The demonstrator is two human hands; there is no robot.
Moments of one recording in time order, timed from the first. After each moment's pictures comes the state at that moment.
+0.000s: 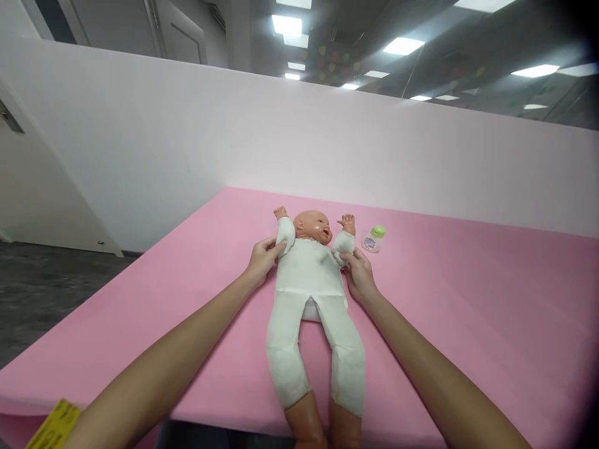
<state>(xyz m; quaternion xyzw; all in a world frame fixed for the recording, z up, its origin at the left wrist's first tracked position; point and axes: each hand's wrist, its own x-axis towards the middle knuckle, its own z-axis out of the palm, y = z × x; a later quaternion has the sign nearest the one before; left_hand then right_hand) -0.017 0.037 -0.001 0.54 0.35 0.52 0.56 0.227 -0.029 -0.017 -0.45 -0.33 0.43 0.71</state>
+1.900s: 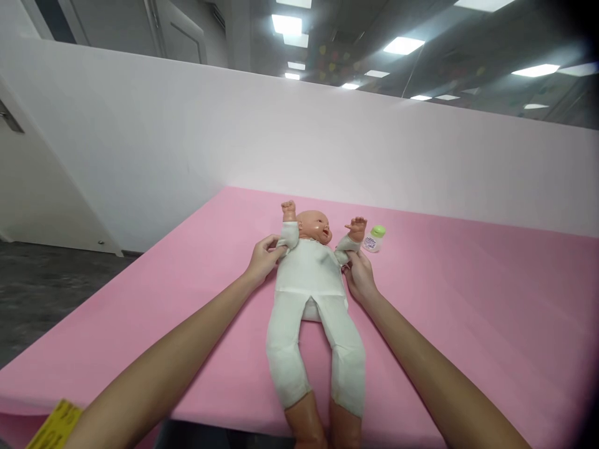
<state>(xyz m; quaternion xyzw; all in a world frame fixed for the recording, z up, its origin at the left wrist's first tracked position) -0.017 0.036 0.000 0.59 0.36 0.51 0.51 0.231 -0.022 -0.022 -0.45 -0.31 0.42 0.73</state>
